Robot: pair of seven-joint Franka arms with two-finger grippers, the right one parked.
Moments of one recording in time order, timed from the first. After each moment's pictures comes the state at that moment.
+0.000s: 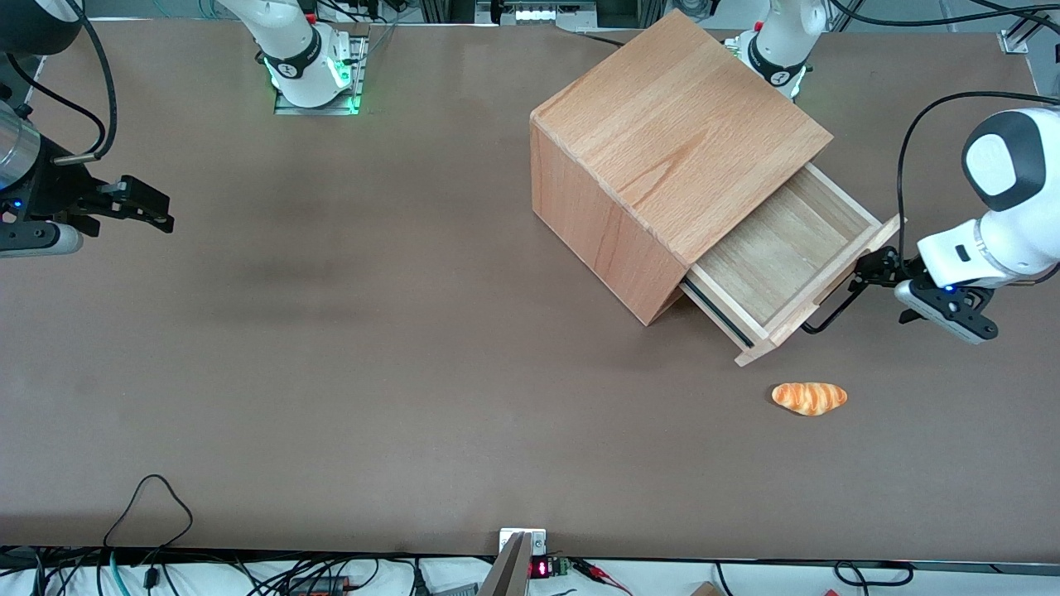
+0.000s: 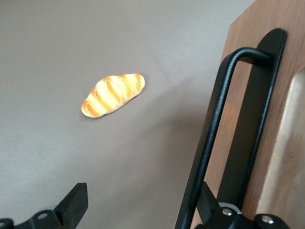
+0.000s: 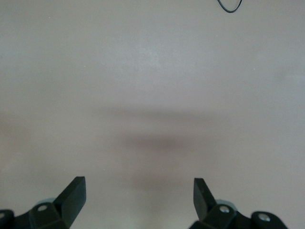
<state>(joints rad) 0.13 0.18 -0.01 -1.90 -0.18 2.10 0.74</state>
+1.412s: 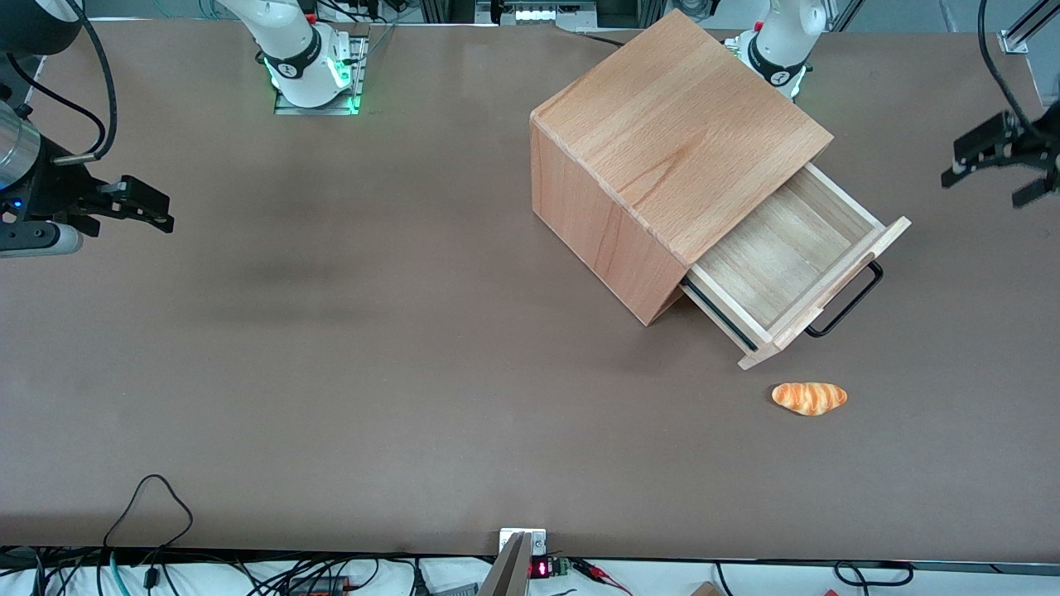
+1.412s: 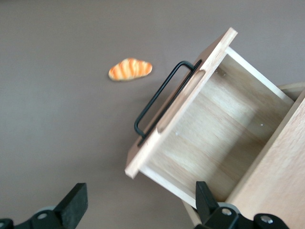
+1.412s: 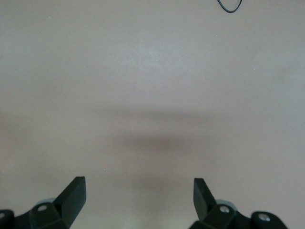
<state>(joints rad) 0.08 -0.14 0.04 -1.71 -0.10 1.61 0.25</state>
